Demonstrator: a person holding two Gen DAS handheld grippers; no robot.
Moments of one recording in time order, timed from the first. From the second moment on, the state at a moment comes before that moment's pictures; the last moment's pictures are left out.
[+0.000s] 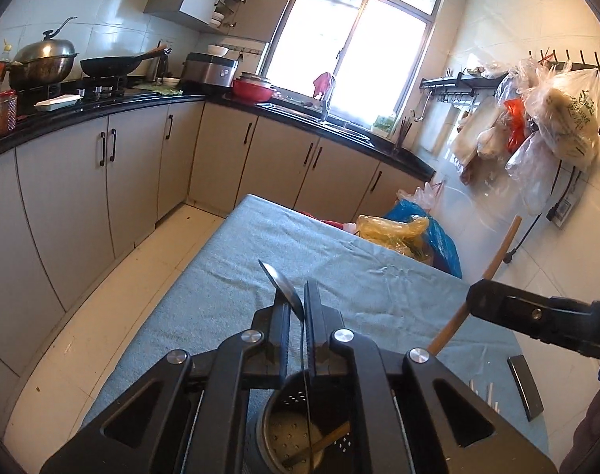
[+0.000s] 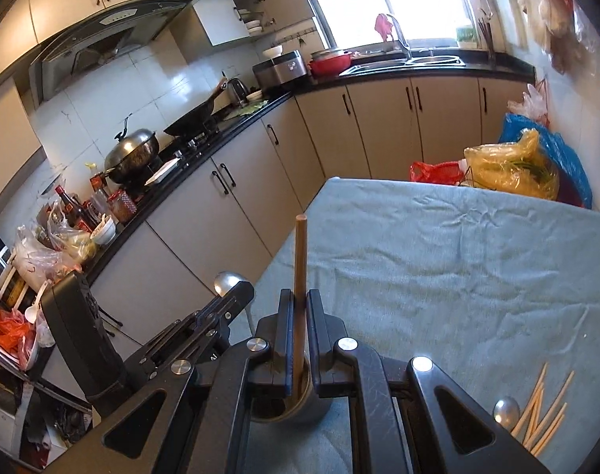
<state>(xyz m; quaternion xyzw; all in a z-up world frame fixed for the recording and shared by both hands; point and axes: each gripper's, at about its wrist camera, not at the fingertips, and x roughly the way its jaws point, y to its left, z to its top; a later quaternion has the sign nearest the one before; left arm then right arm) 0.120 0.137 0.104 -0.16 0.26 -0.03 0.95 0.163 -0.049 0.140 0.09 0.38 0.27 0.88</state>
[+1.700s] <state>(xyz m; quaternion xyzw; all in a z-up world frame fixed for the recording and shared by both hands) 0.083 -0.090 0.058 -0.07 0.51 -0.24 0.82 0.039 -0.333 0.066 0.28 0.41 0.17 0.85</state>
